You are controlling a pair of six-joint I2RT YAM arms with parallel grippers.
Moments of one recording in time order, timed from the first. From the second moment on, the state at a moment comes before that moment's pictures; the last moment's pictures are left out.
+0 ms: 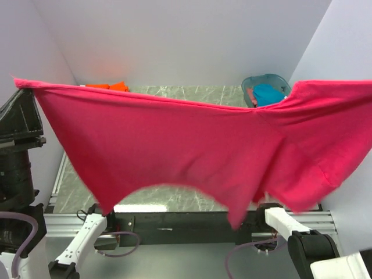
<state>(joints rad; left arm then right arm) -0.14 0.64 1.58 -0.13 -0.08 -0.48 0.01 1.03 2.53 -0.63 -0.15 -0.29</state>
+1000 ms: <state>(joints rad) -0.14 1.96 1.32 -0.10 -0.19 -0.38 0.05 2.15 1.79 -0.37 -0.33 -0.40</state>
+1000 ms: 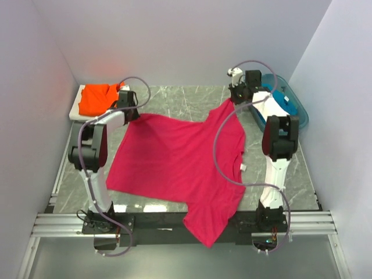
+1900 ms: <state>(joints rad) -0.11 2.16 1.60 -0.17 -0.25 -0.33 0.10 1.96 1.72 -0.39 -0.30 -0.36</state>
